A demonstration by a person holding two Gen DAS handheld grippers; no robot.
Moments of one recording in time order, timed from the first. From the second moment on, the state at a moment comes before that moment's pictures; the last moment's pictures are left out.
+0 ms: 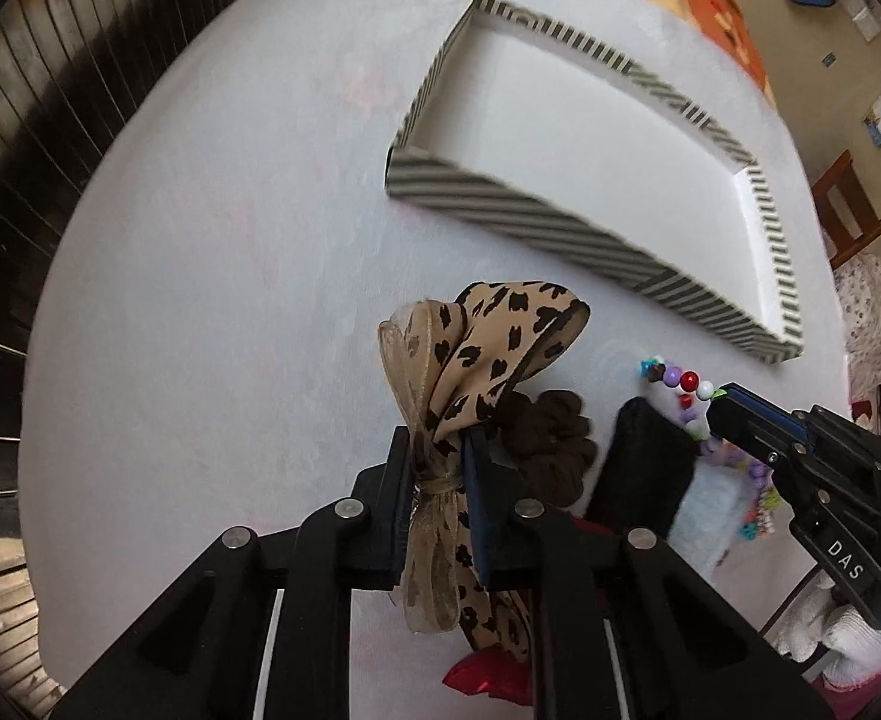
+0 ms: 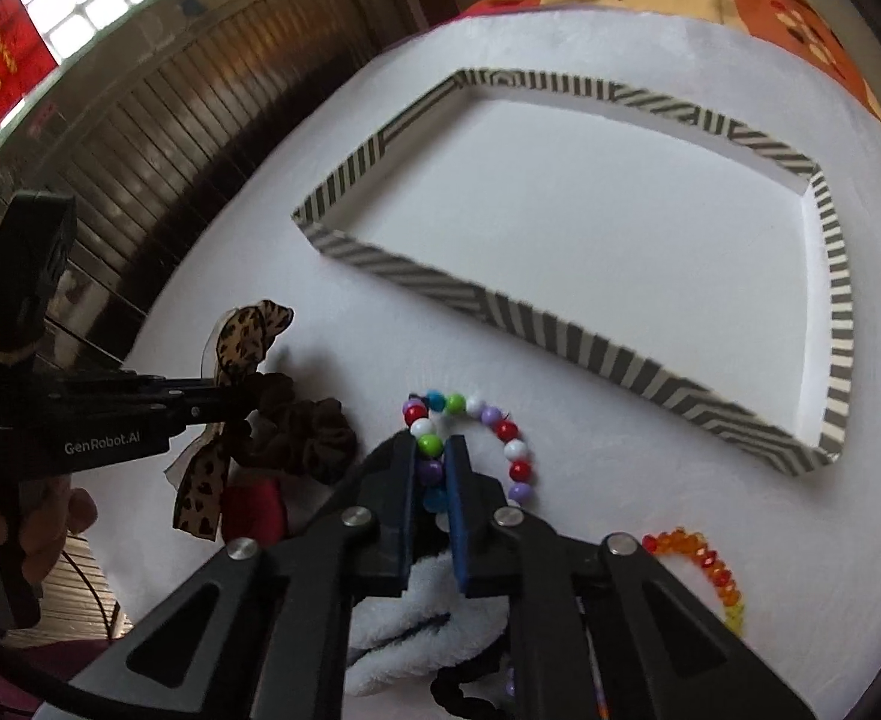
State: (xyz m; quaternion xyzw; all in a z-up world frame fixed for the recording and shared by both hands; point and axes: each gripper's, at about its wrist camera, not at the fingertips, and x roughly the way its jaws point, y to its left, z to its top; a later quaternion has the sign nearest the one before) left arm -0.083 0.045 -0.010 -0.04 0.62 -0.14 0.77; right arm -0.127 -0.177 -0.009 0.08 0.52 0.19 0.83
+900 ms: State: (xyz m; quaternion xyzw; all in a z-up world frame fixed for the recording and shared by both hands) left arm 0.031 -0.017 0.053 -0.04 0.56 -0.15 0.82; right arm -0.080 -0.280 0.047 0.16 0.46 0.09 0.87
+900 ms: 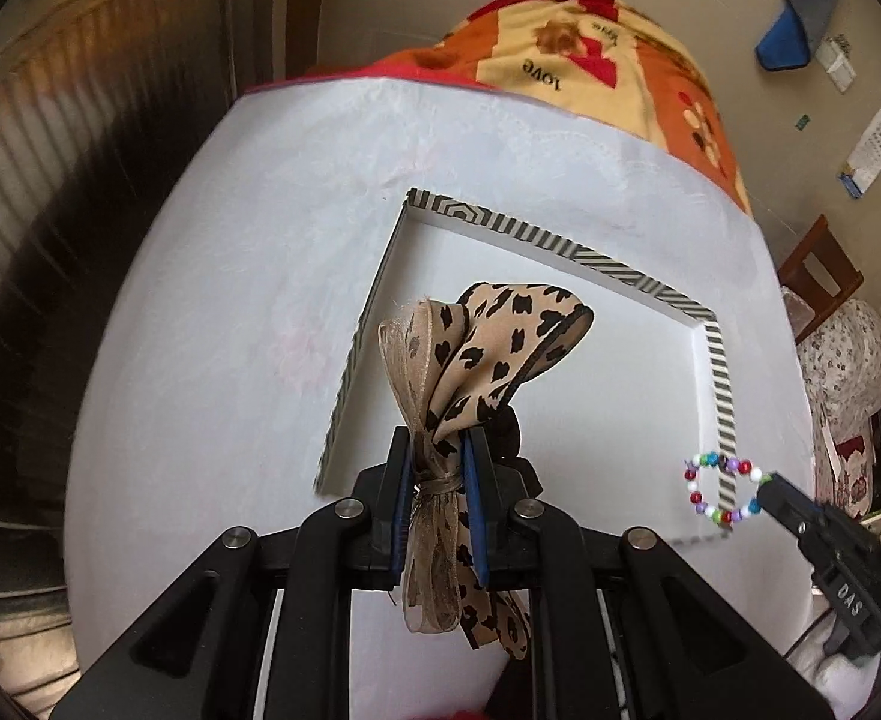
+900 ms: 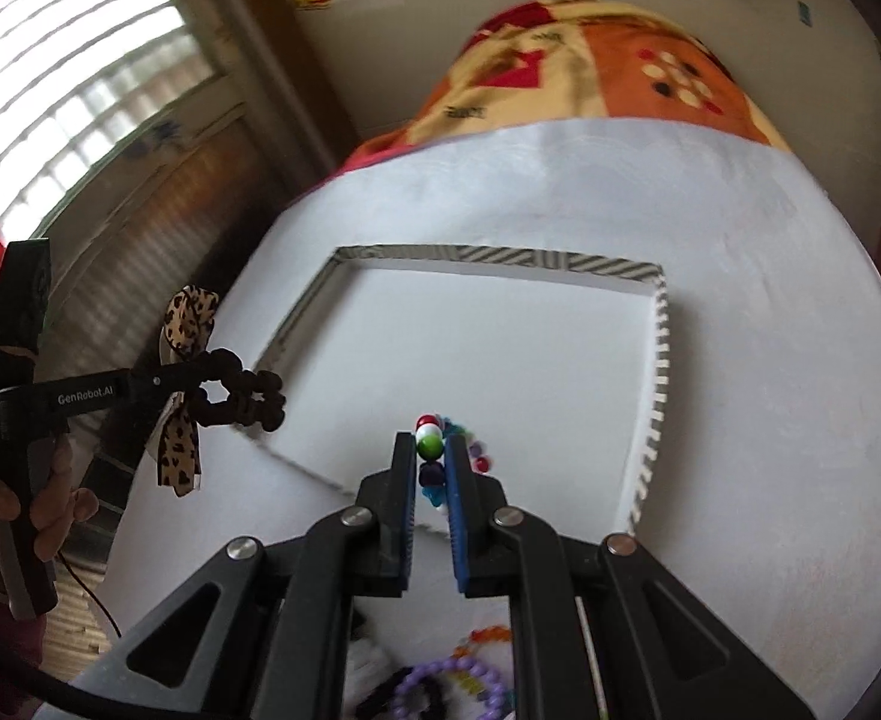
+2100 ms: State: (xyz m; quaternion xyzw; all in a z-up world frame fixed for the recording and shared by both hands) left arm -0.034 -0.018 0.020 -0.01 0.60 -0.10 0.80; right arm -0.100 -0.309 0.006 0.18 0.52 0.03 0.84
